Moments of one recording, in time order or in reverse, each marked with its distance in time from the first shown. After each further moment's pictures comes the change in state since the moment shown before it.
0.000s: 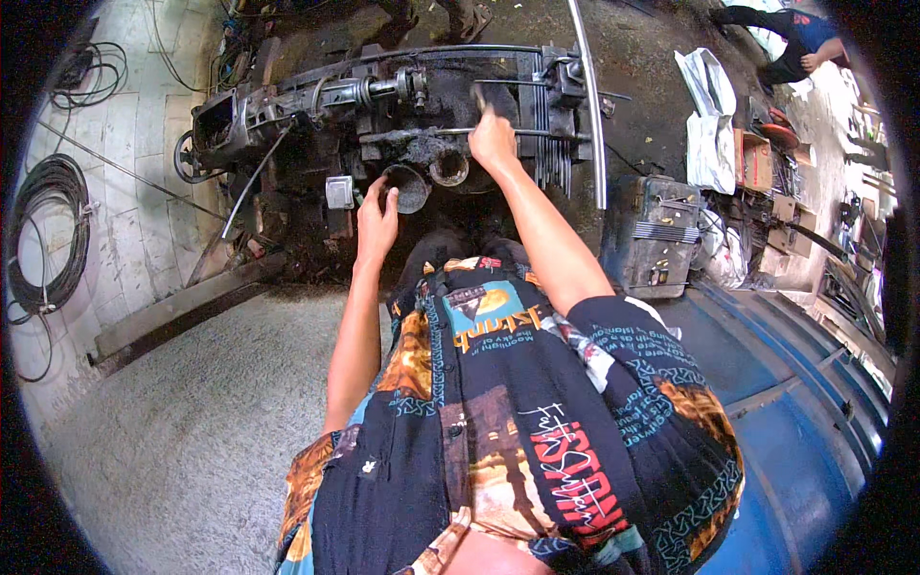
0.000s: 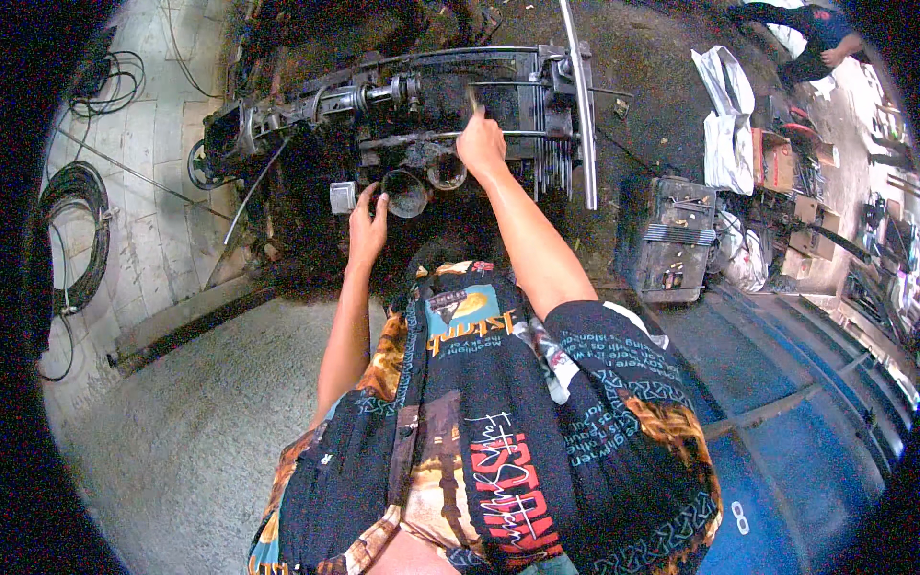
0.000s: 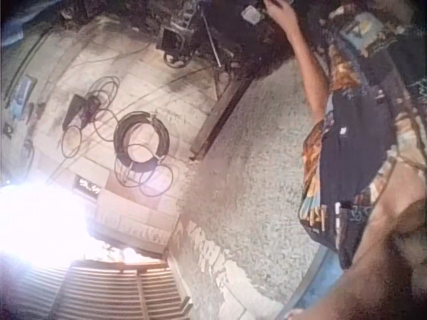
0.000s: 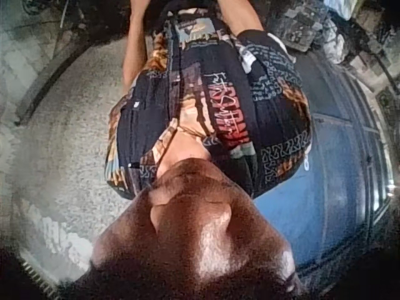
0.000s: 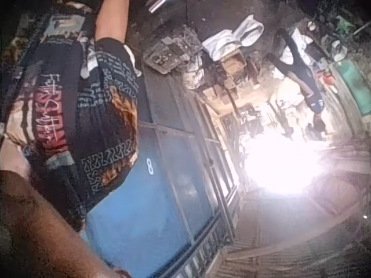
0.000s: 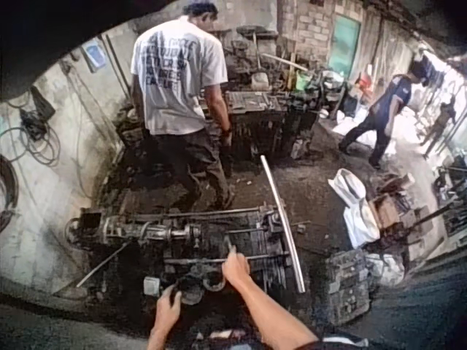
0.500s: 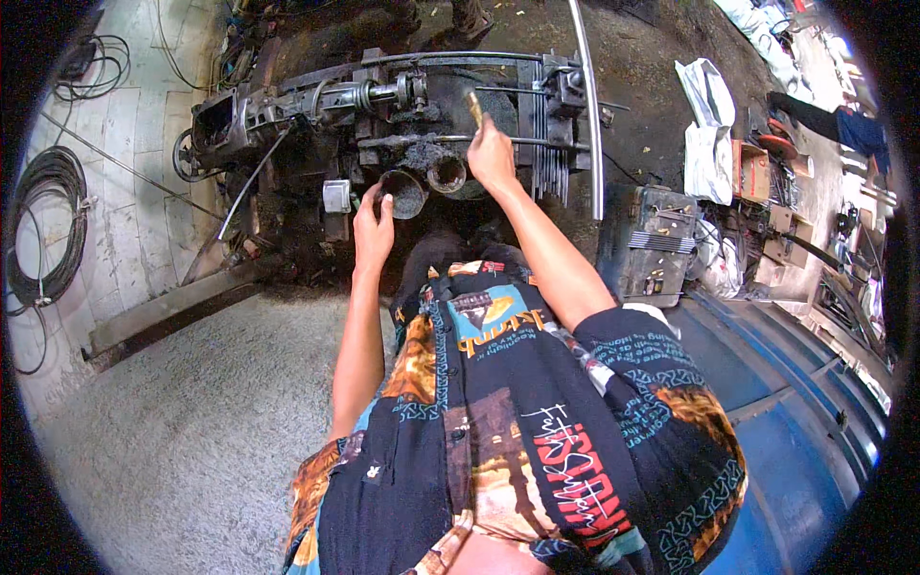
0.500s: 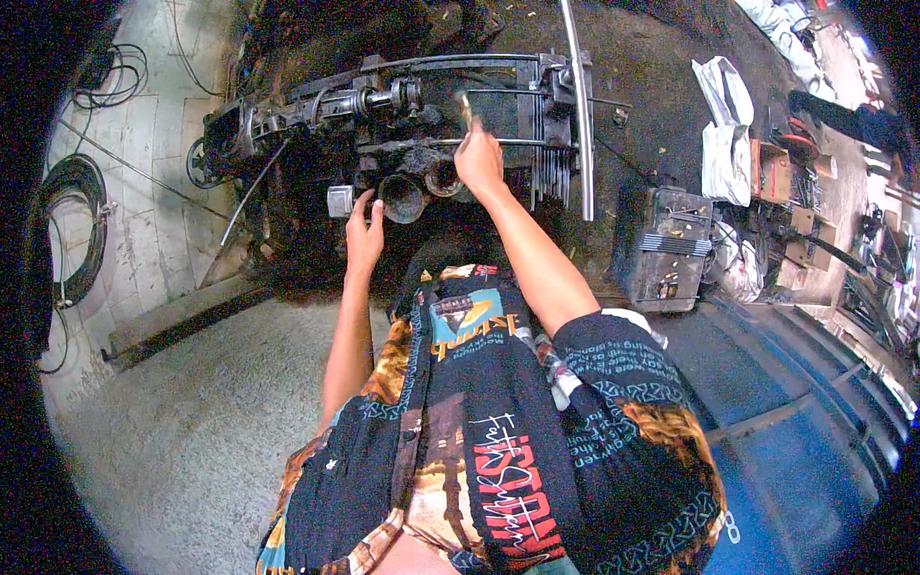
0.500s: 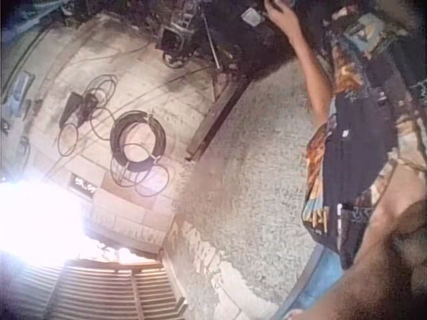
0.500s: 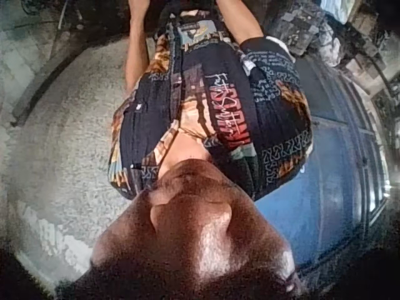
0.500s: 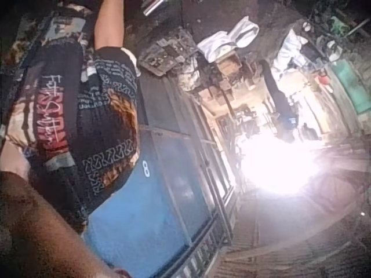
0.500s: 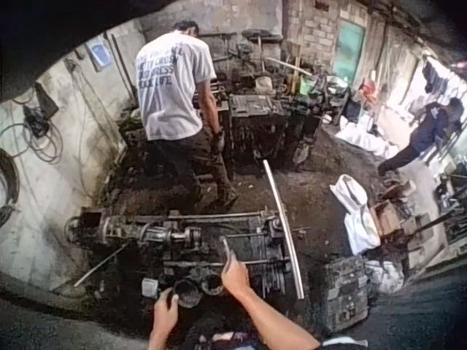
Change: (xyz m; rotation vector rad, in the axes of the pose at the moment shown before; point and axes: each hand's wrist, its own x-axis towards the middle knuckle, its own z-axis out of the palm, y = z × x) left_hand -0.004 -0.001 0.004 -0.050 0.080 -0.037; right_hand -0.017 0.003 0.008 0.180 0.096 -0.050
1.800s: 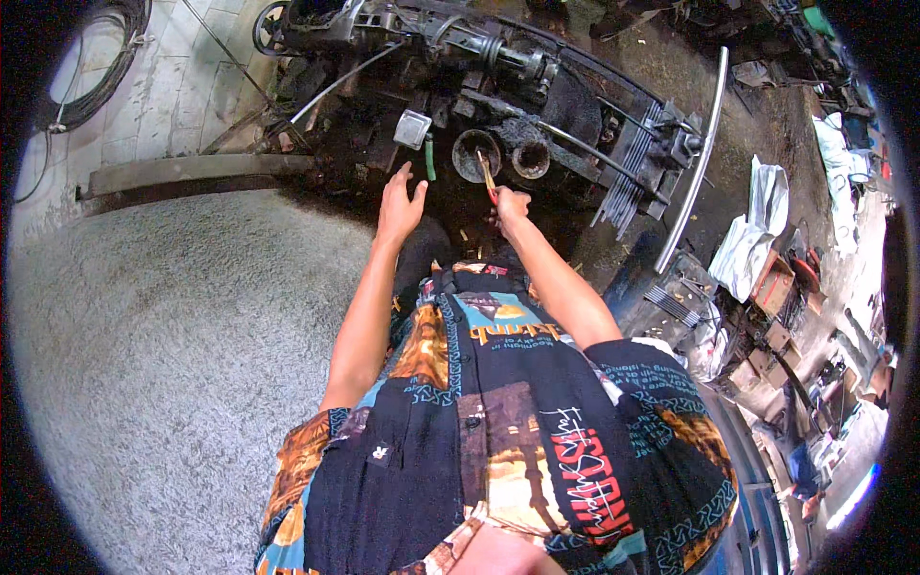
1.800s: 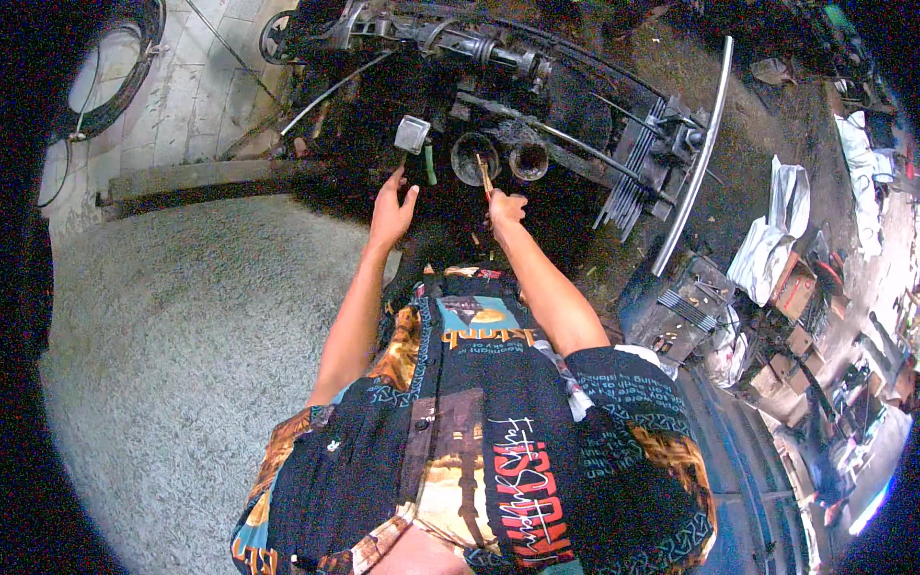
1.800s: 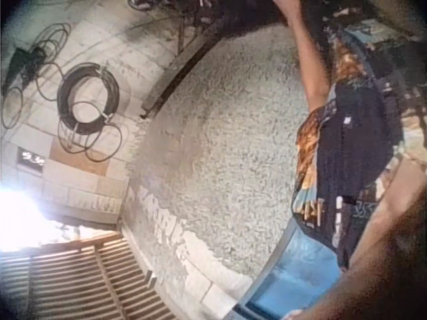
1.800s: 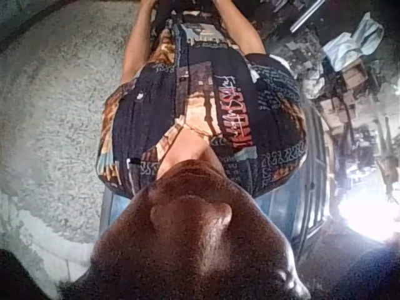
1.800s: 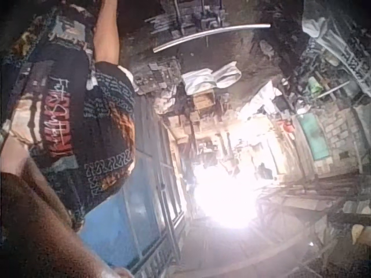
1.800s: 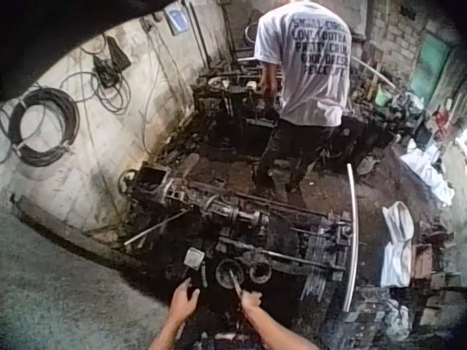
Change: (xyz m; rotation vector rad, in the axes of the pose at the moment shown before) left_hand -0.038 -0.080 -0.028 0.123 0.056 -0.221; right_hand -0.092 0.105 0.179 0.136 -0.255 0.835
